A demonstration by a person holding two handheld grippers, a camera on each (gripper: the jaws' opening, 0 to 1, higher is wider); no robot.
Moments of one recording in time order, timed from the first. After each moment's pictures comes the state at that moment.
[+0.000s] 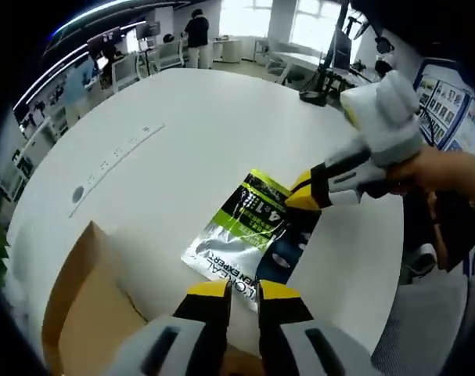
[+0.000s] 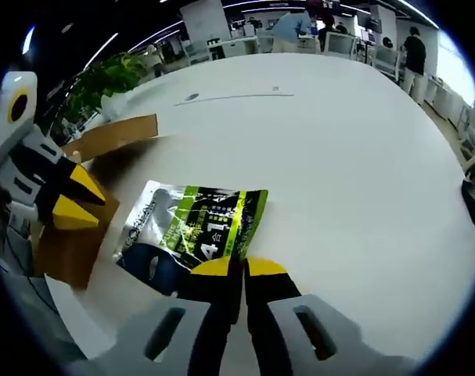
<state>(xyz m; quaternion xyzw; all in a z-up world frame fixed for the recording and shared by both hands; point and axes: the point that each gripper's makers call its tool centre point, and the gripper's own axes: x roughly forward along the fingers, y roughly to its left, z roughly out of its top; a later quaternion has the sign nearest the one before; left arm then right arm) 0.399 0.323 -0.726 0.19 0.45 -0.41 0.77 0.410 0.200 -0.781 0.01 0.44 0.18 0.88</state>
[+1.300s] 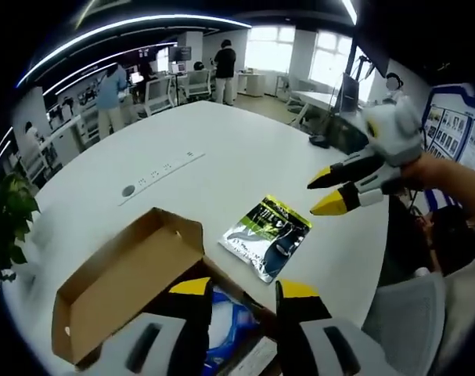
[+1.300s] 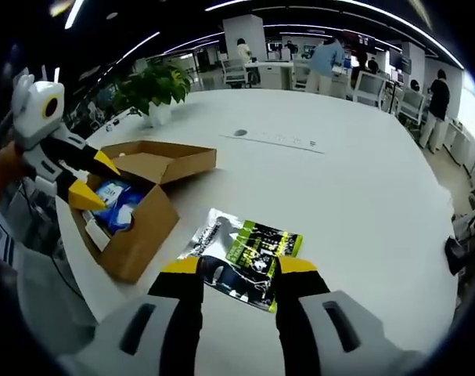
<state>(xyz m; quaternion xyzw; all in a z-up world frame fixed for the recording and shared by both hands) 0.370 0.401 -0.649 0.12 0.39 -0.38 0.83 0.380 0.245 -0.679 -0.03 0.37 0.26 0.89</state>
